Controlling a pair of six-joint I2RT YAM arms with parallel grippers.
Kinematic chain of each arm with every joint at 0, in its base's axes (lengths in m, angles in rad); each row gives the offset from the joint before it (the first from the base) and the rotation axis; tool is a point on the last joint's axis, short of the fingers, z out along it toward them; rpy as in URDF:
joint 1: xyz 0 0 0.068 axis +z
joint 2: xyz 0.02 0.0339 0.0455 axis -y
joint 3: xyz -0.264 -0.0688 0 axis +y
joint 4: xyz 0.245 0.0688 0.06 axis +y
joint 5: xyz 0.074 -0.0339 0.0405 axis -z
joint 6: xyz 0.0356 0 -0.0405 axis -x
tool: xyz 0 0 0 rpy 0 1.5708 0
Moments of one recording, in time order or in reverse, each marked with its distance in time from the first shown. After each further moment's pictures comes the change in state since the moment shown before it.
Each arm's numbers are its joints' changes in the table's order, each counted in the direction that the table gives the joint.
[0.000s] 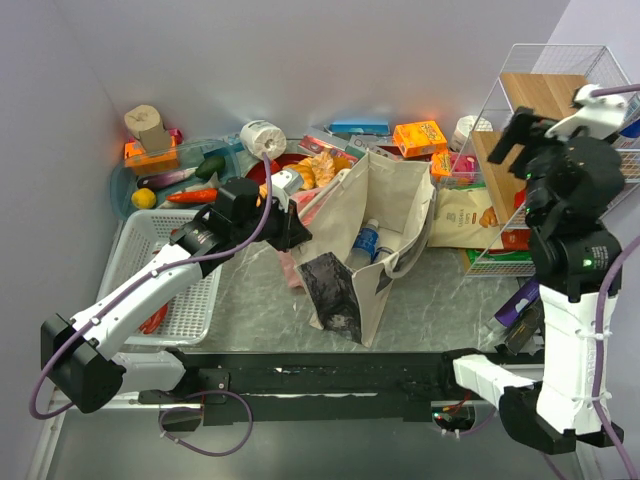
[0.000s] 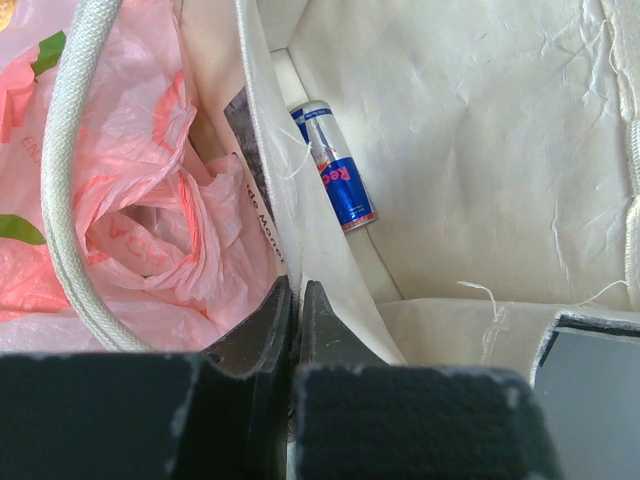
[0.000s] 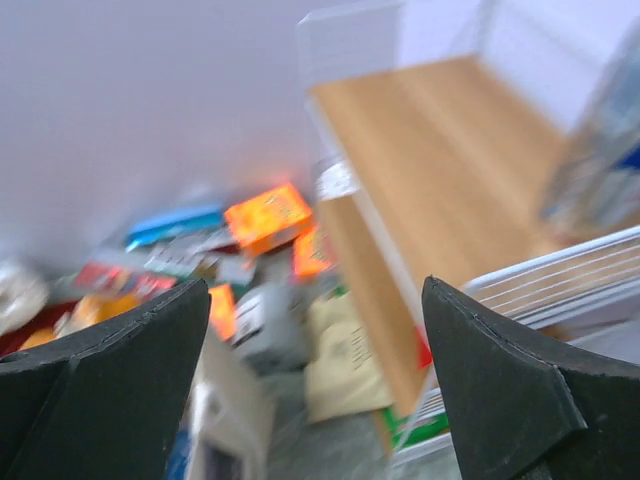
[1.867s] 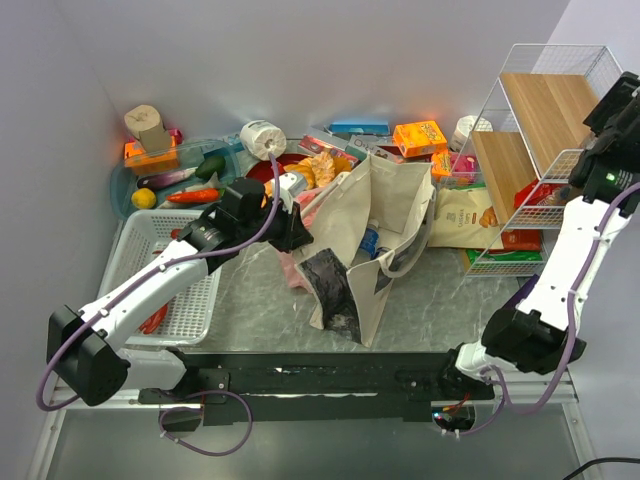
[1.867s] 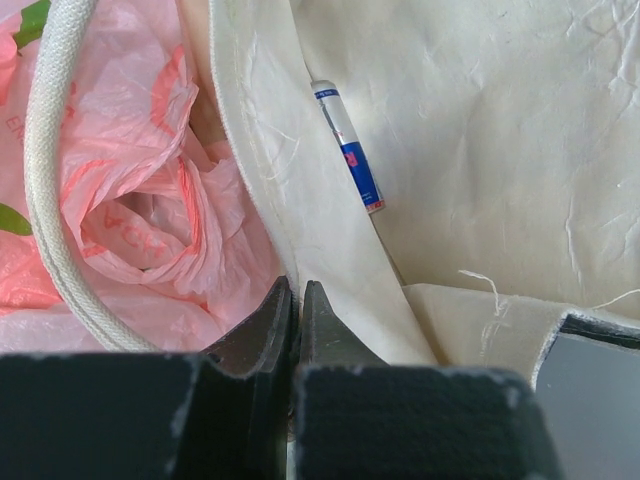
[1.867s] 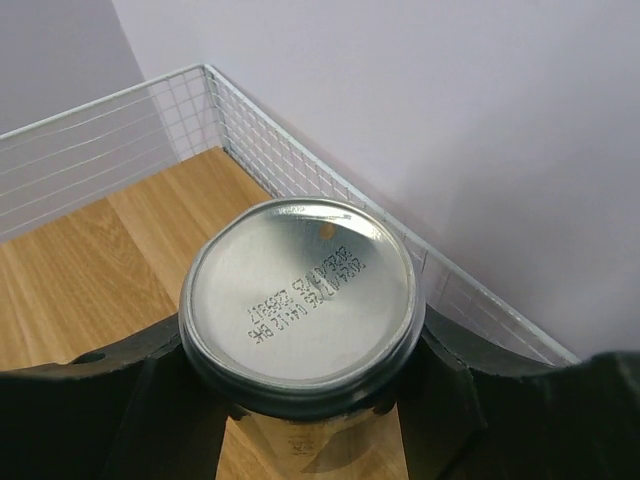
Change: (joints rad) left arm 0.000 -0.042 0.000 0.007 0.008 -0.003; right arm -0.655 -0.362 -0.115 -0.300 -0.263 0.034
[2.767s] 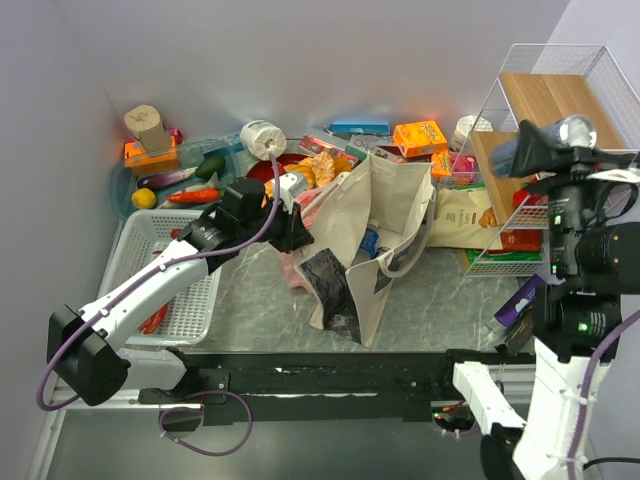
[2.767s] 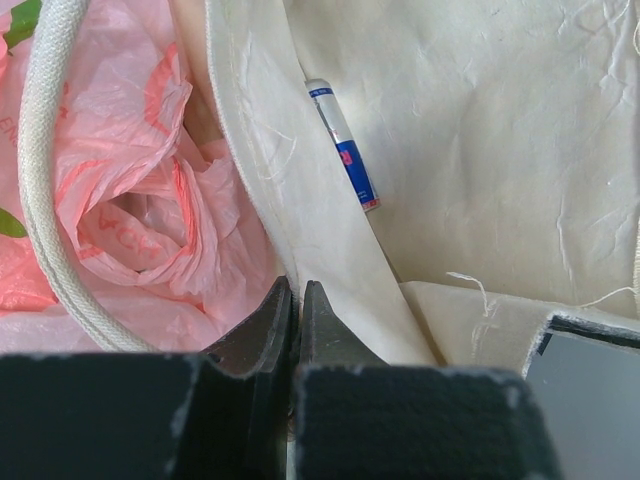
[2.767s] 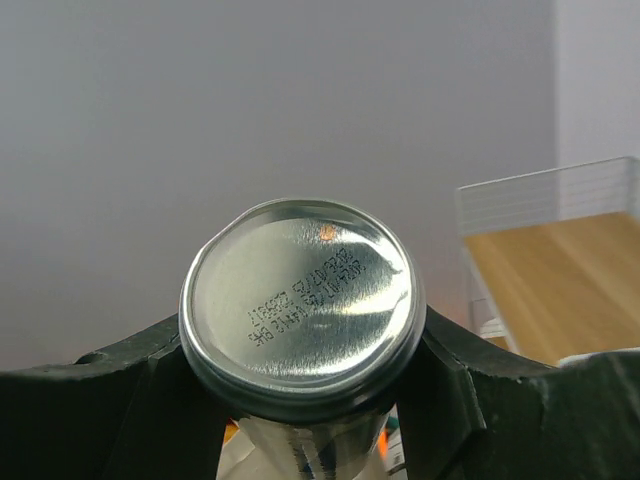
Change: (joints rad) left arm 0.000 -0.002 0.000 0.001 0.013 0.001; right arm 0.401 0.607 0.345 -0.146 -0.188 -0.273
